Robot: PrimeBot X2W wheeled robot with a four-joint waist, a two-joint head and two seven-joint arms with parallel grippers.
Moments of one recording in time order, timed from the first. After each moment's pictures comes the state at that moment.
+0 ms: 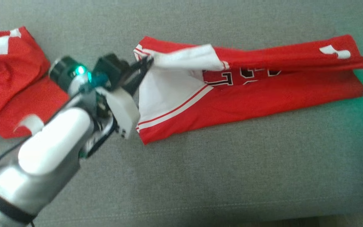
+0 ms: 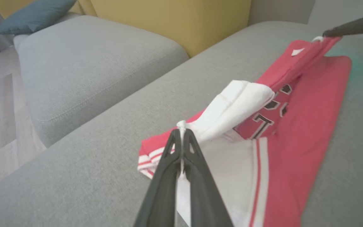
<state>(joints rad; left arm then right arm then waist) -0.78 0.48 -0.96 0.19 -0.54 0.06 0.03 -0.87 -0.58 0.62 0.99 0.80 0.12 0.14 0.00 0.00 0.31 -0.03</state>
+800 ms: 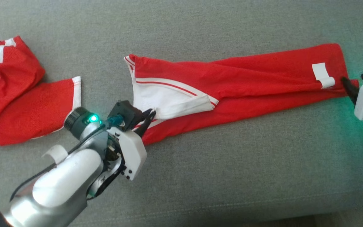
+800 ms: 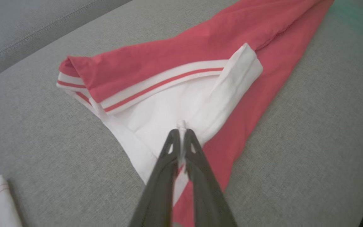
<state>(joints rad) -0.63 0.49 -1.03 0.17 -0.57 0.12 0.12 -0.80 -0.62 0.71 0.90 0.83 0.12 0.29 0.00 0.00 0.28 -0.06</state>
